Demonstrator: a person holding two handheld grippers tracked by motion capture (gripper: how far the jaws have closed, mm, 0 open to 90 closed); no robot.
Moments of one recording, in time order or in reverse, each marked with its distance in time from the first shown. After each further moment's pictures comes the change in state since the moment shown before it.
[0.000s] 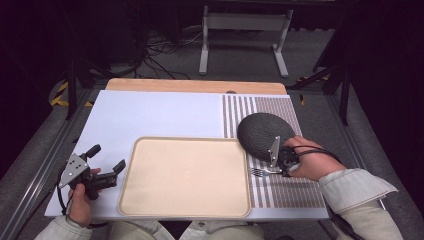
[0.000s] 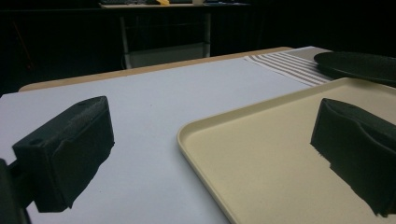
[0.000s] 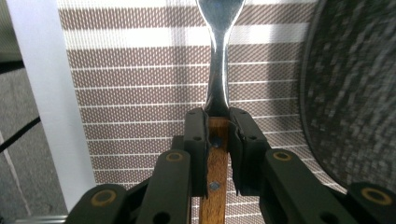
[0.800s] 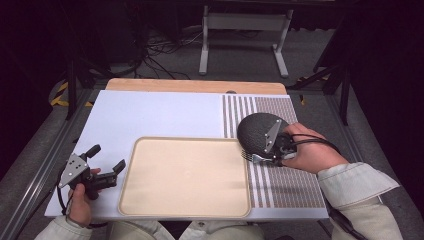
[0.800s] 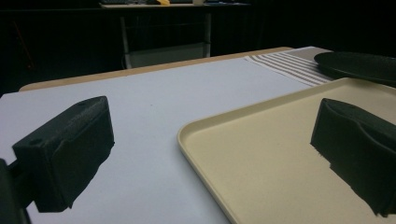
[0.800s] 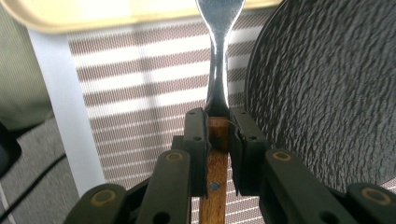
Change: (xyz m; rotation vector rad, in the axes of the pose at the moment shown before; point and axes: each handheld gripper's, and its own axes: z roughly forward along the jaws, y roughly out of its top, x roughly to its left) left arm 0.000 0.000 0.000 0.001 -0.001 0.000; right arm -0.004 0.020 -0.046 -0.133 -0.067 0.118
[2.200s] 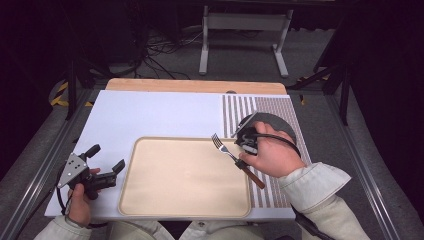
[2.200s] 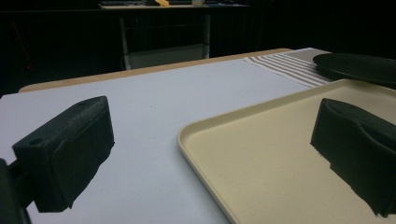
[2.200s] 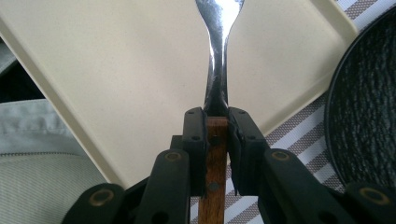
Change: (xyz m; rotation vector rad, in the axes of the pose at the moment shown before) left arm 0.001 0.000 -0.001 -0.003 -0.005 -0.003; right arm 0.020 0.082 0.008 -0.166 0.118 0.563
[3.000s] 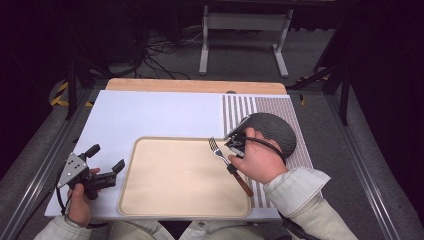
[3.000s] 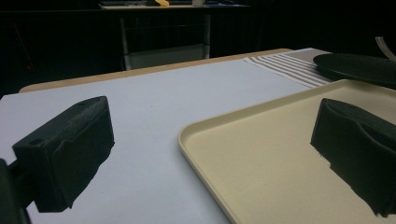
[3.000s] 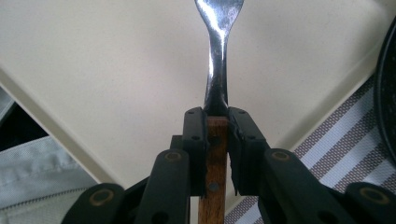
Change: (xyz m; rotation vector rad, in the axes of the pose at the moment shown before) left arm 0.000 0.000 0.000 -0.001 0.002 0.001; right arm 0.009 0.008 0.034 0.024 0.013 0.197
